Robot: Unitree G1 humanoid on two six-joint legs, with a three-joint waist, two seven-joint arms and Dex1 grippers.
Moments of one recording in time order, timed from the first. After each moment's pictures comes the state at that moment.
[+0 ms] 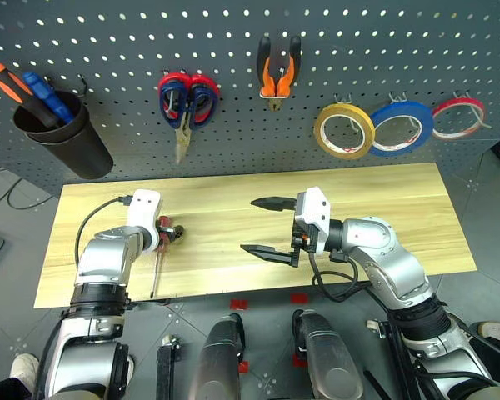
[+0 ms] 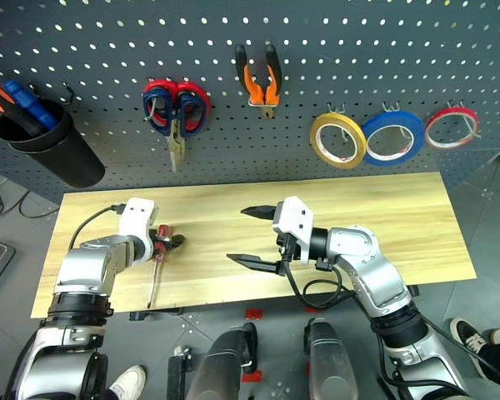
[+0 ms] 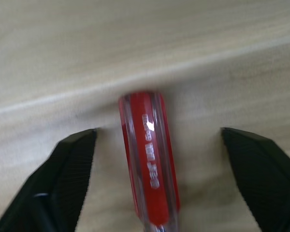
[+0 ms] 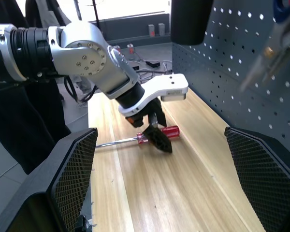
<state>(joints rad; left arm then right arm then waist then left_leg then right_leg) -0.53 0.54 0.12 0.29 -0.08 0.89 -0.38 -0.48 -0.33 0.30 -0.19 0.30 0.26 0.92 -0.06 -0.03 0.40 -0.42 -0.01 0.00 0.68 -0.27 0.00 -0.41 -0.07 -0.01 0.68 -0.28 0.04</state>
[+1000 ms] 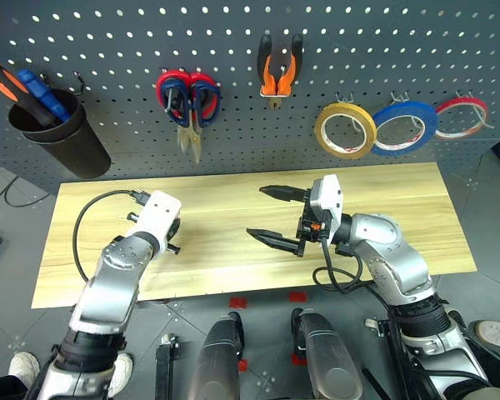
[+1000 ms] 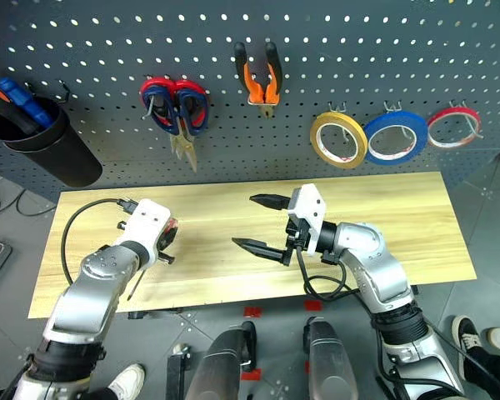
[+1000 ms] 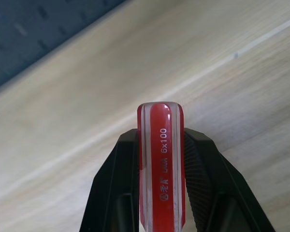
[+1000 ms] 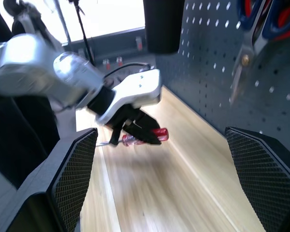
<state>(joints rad) -0.22 0.56 0.00 -0.32 0.07 0.79 -0.25 -0.48 -0.30 0.21 -0.16 0.38 0.24 0.92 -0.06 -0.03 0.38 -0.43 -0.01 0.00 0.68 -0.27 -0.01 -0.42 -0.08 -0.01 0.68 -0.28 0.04</state>
